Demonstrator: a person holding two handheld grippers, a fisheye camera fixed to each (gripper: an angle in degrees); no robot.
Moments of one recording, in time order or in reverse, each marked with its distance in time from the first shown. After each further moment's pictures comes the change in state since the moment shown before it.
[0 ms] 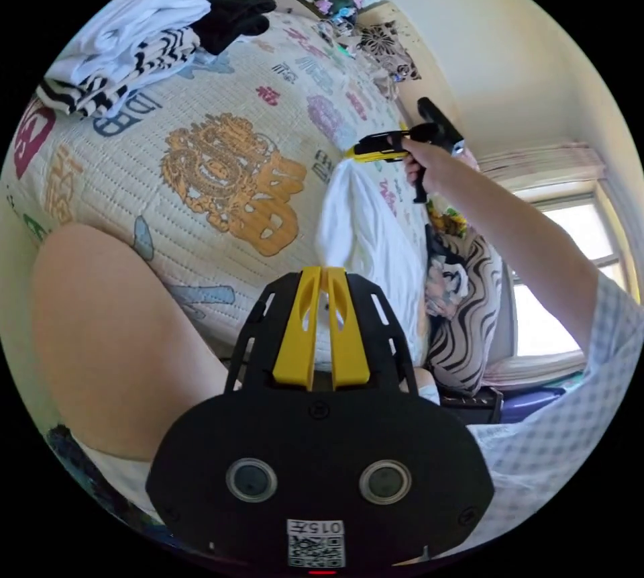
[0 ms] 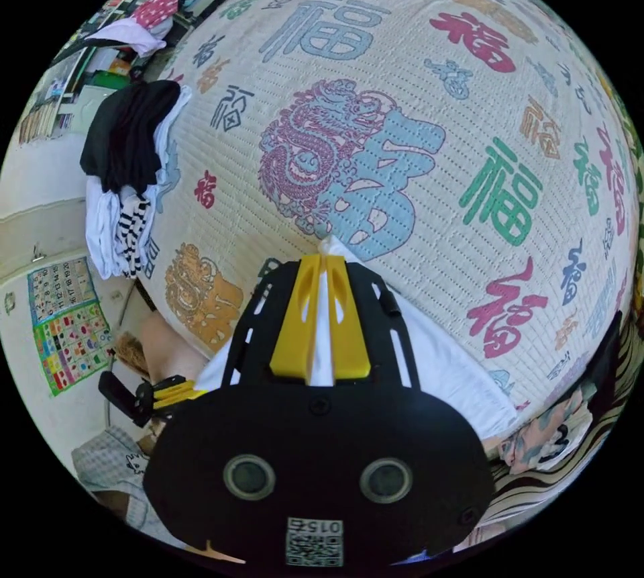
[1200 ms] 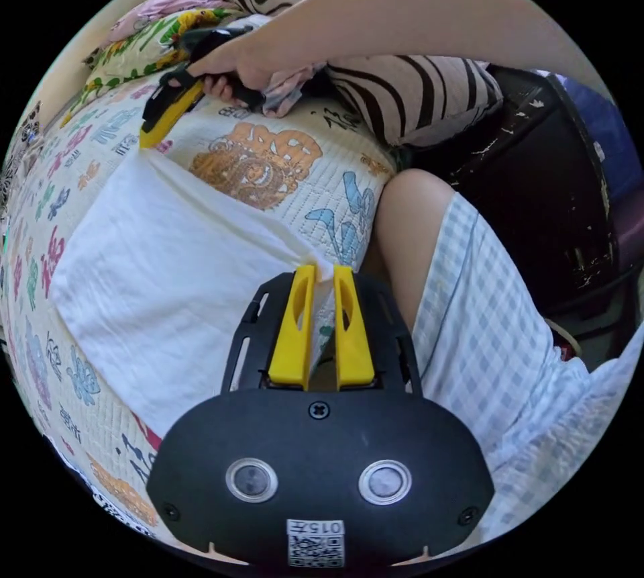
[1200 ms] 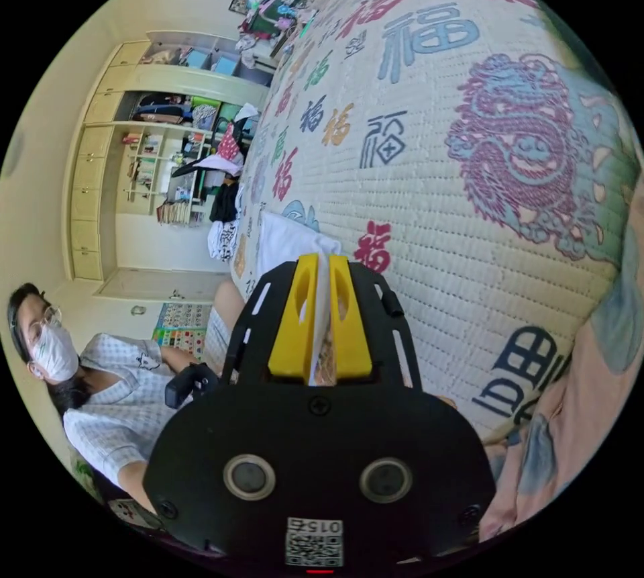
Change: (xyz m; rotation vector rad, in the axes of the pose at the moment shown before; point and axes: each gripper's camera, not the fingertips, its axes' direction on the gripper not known) left arm 0.328 0.171 0.347 -0.623 -0.096 1.276; right arm 0.526 0.378 0.036 0.418 -0.711 0.081
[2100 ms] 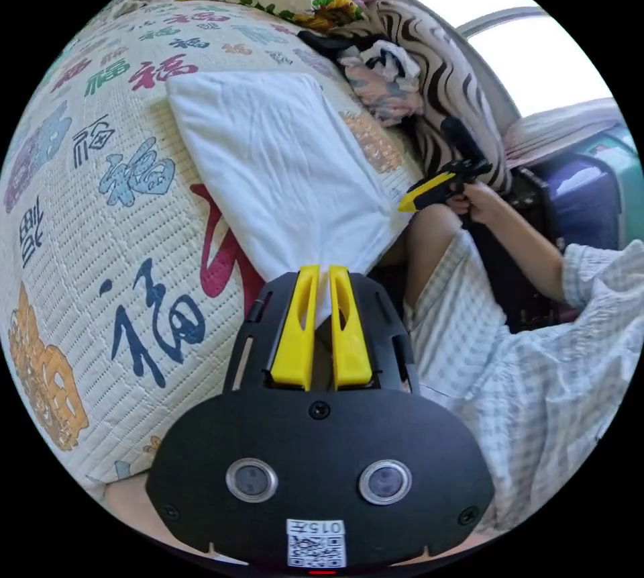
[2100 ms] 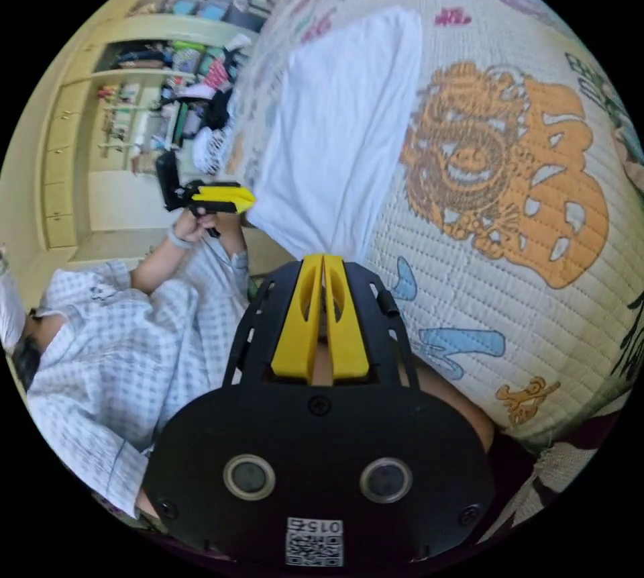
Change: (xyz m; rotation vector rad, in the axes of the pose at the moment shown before) left arm -0.214 0.072 -0.071 0.090 0.203 -0.419; right arm -0.025 0.257 0.020 -0.210 0.160 0.034
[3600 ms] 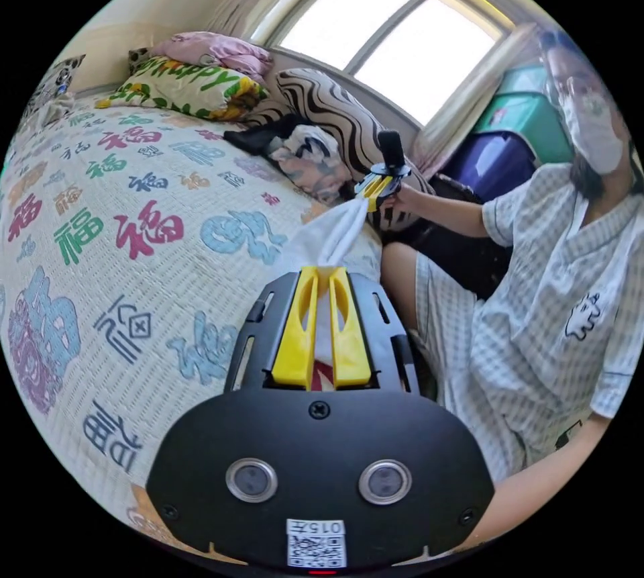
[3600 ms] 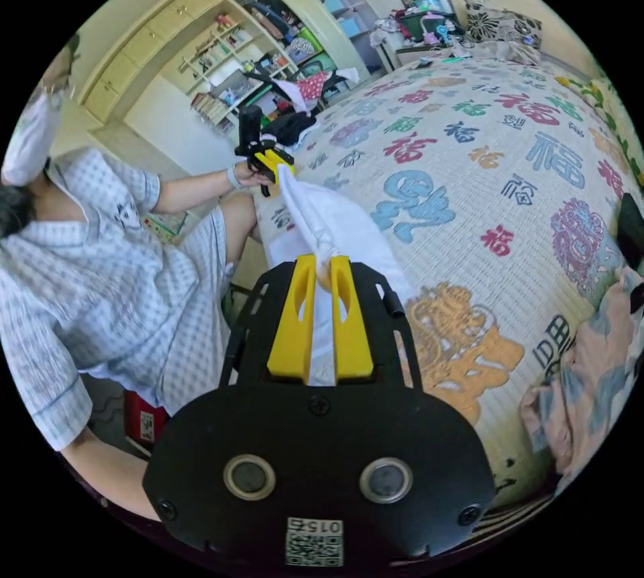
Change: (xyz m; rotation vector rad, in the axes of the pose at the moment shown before) left arm -0.087 -0.066 -0.125 0.248 0.182 0.421; right arm -0.111 0.040 -0.063 0.228 0.080 -0.558
